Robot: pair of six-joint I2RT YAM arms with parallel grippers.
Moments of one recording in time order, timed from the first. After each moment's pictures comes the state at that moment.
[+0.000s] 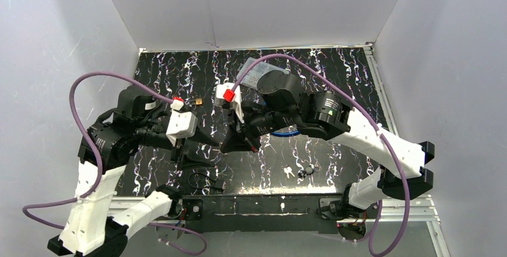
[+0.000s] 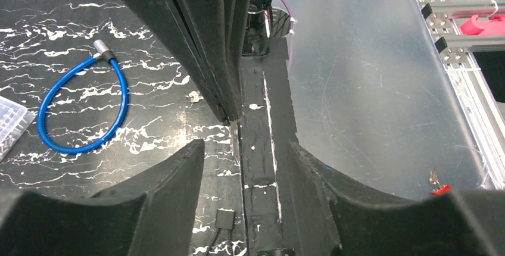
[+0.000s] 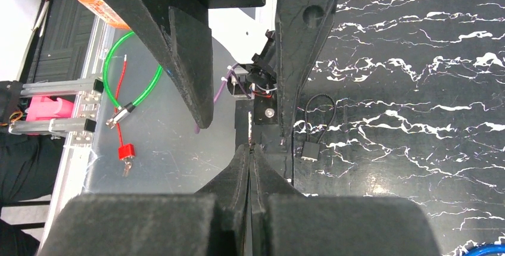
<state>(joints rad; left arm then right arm) -0.45 0.92 1.54 -1.37 1.11 0.64 1.26 1.47 1.88 -0.83 -0.48 0.06</state>
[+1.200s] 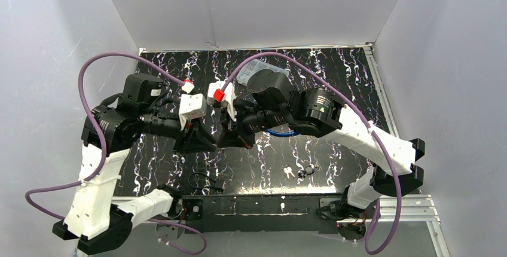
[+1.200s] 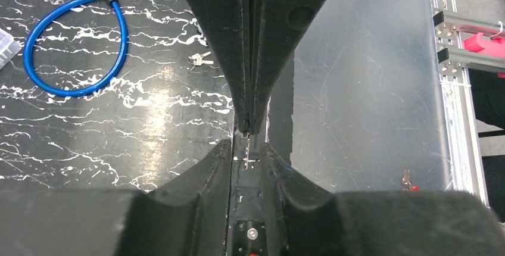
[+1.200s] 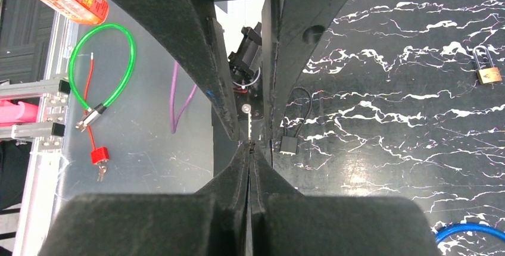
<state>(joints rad) -0.45 1.06 1.71 -1.51 0.97 0.55 1.27 1.55 1.99 -0.90 -0.39 0.02</state>
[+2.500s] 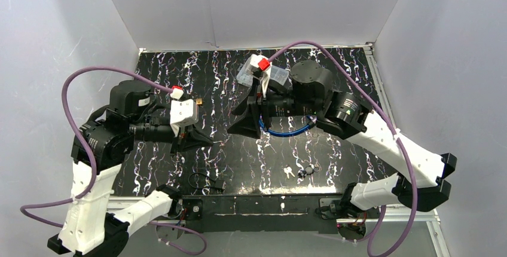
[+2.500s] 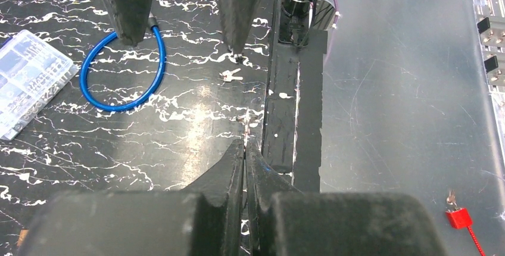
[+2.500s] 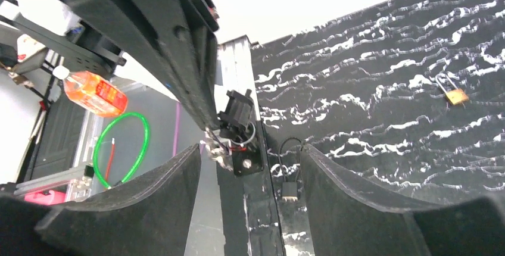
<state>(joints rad) -0.45 0.96 1.66 -1.38 0.93 0.52 1.10 1.32 1.65 -0.53 -0.44 0.23</state>
